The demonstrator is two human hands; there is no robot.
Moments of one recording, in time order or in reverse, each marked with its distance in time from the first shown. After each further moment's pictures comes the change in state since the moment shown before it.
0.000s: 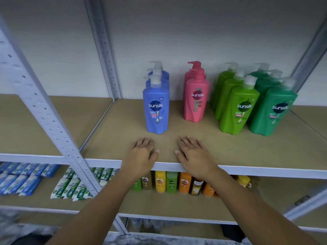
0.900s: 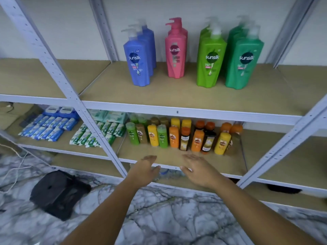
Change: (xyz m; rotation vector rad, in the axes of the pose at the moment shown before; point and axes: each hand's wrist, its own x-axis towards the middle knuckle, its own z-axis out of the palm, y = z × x) left_hand -0.198 0.149 0.119 -0.195 -0.385 -0.283; right_hand -0.239 0.095 0.061 0.210 -0.392 -0.104
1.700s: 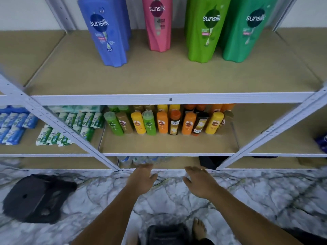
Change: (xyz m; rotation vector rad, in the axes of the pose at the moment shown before) left_hand 0.051 -0.046 0.070 -0.016 -0.260 -0.004; right_hand 0.020 0.034 0.101 0.064 -0.277 0.337
